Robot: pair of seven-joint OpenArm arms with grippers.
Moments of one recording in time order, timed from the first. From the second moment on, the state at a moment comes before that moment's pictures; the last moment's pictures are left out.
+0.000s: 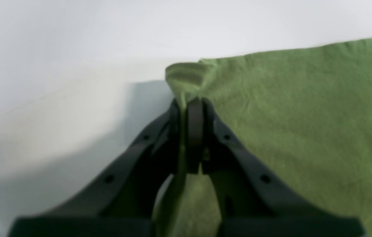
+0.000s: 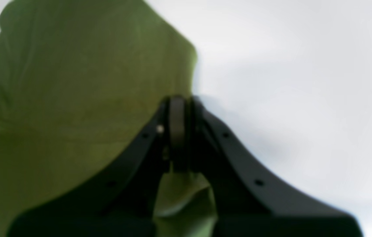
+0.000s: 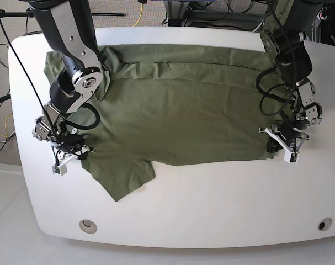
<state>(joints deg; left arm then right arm) -22.1 -12.2 -30.5 47.9 9.2 -42.1 18.2 36.5 5.2 58.8 38.9 -29.2 39.7 -31.3</state>
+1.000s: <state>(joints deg) -26.4 -12.2 -30.3 47.7 10.0 -41.9 19.0 39.1 2.6 58.9 41.9 -31.7 39.7 -35.0</state>
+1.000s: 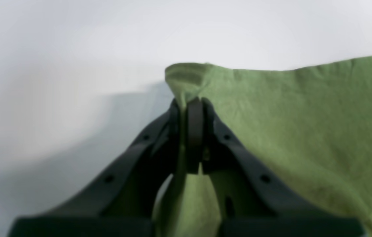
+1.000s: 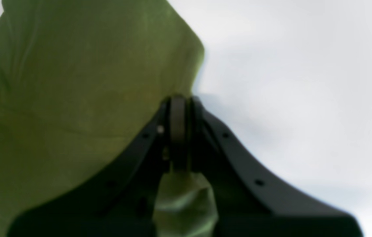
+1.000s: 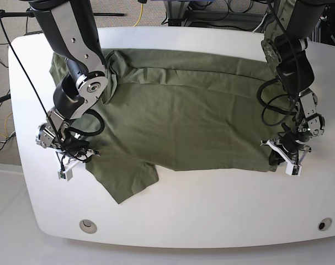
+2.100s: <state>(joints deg) -30.9 -16.6 -30.2 47.6 9.3 -42.6 21.6 31.4 -5.4 49.0 73.7 -30.7 40.6 -42.3</state>
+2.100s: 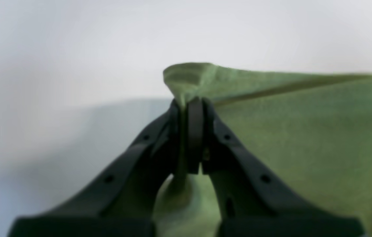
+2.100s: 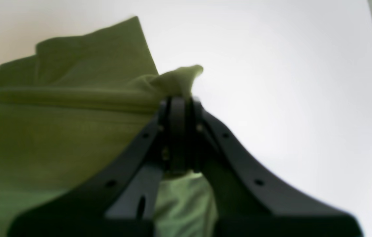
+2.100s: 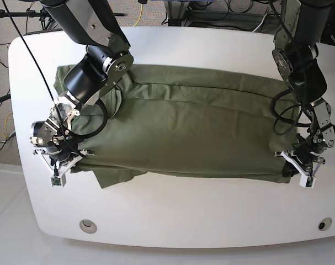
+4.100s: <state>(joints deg) -8.0 -11.1 -30.1 91.3 8.1 -43.0 43.8 3.6 -9.9 33.7 108.6 -29.0 40.7 -60.4</state>
